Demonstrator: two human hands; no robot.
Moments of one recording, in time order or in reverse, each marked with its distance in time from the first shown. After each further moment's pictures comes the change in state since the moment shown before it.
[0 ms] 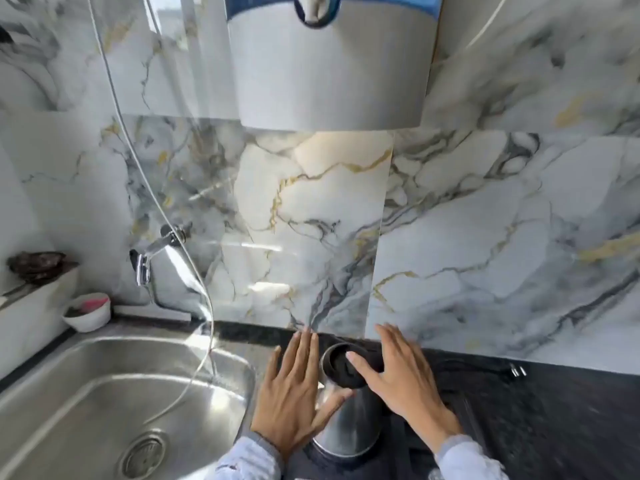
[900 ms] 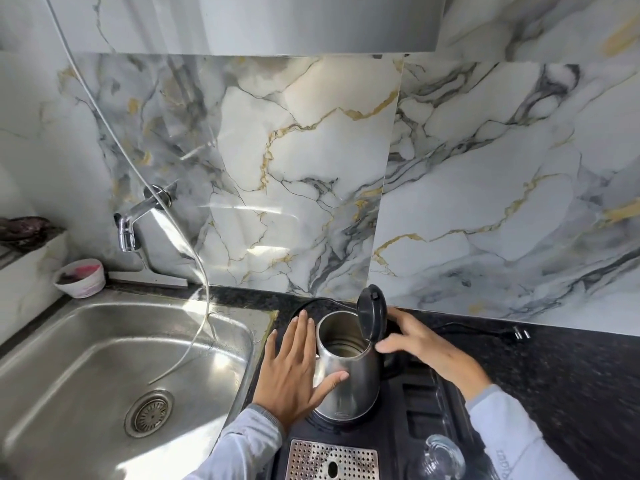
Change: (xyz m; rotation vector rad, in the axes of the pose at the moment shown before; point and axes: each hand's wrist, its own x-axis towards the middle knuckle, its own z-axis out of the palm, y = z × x) left_hand 0.003 -0.004 0.049 0.110 -0.174 -0.014; right_hand 0.026 0.054 -0.009 0.895 -0.577 -0.038
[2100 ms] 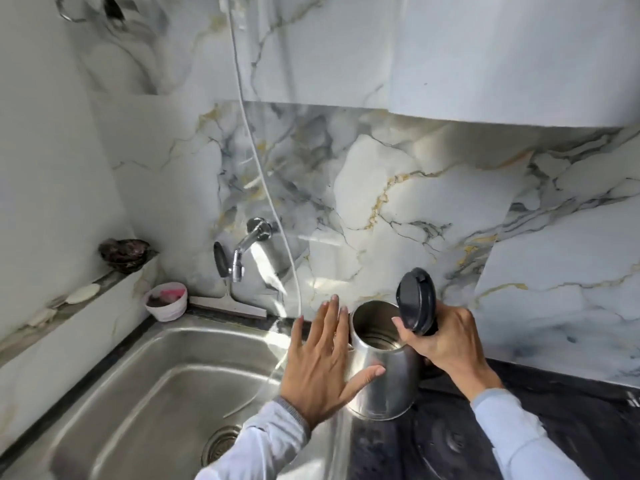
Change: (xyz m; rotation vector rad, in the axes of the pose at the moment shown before) left_hand -0.002 -0.183 -0.068 -0.026 0.195 0.027; right_hand 0.132 -0.095 0.124 -0.809 0.934 -0.587
